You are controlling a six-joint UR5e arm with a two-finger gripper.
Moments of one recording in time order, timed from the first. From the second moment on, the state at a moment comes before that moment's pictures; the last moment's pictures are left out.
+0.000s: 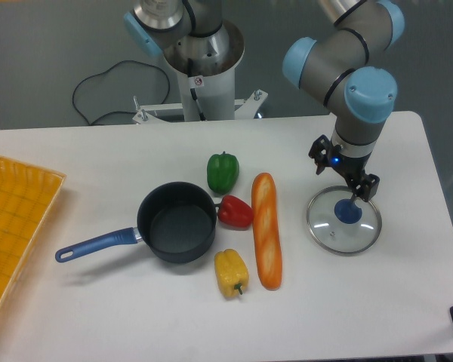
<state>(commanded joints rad) 2.77 -1.90 -1.68 -1.10 1.57 1.55</state>
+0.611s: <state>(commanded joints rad) 2.73 -1.91 -1.72 -1.09 1.57 1.41</state>
